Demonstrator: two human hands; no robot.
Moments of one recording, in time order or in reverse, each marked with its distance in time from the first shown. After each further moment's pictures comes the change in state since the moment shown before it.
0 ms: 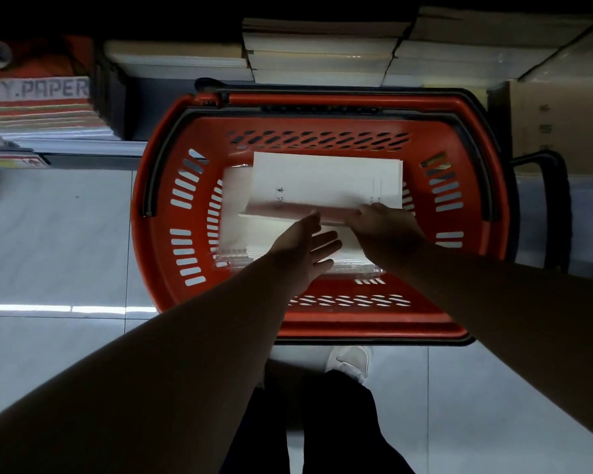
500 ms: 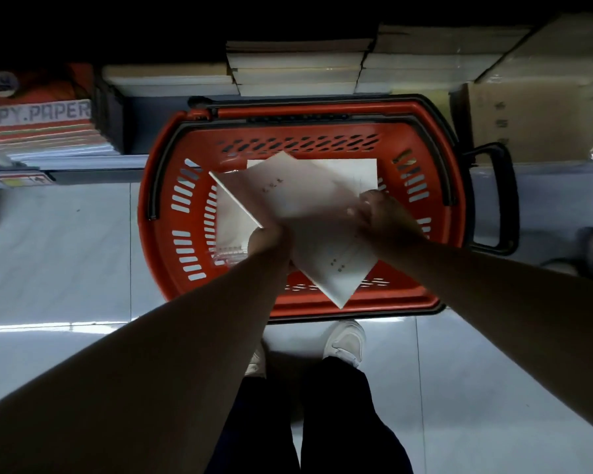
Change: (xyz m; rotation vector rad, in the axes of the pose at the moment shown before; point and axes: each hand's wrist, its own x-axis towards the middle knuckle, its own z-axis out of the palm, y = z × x) left_hand -0.043 -0.004 0.005 0.140 0.381 0.209; right_hand -0.037 0.005 -0.033 0.758 0.016 0.498
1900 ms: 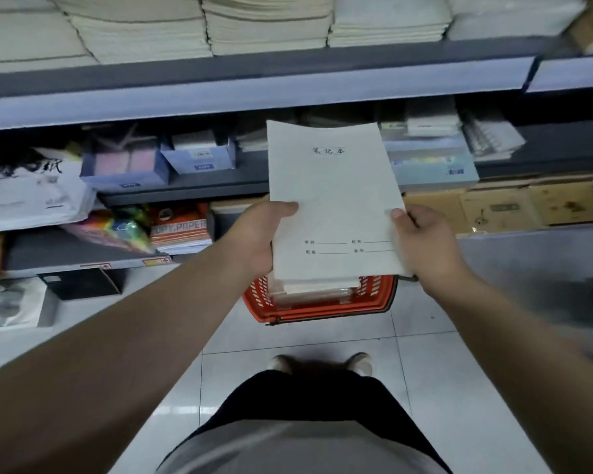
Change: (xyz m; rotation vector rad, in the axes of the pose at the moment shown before) left_hand -0.394 0.181 -0.137 -0.011 -0.512 0.286; right_hand -0.285 -0.220 -0.250 0.587 0.480 0.029
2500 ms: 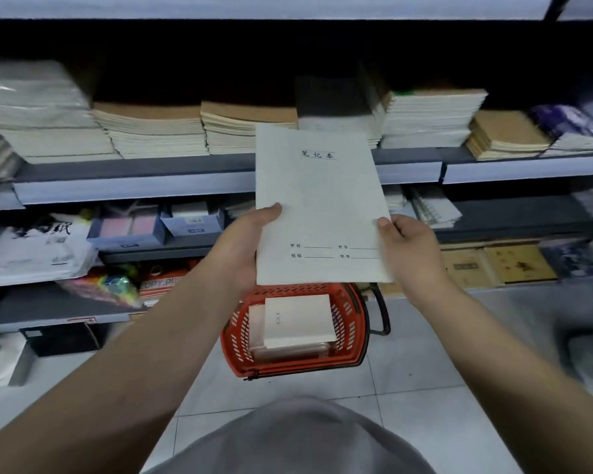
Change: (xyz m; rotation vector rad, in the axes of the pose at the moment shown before) left_hand -0.070 0.067 0.059 -0.129 -0.132 0.166; right_hand -0.005 -0.094 -0.079 0.146 0.093 -0.072
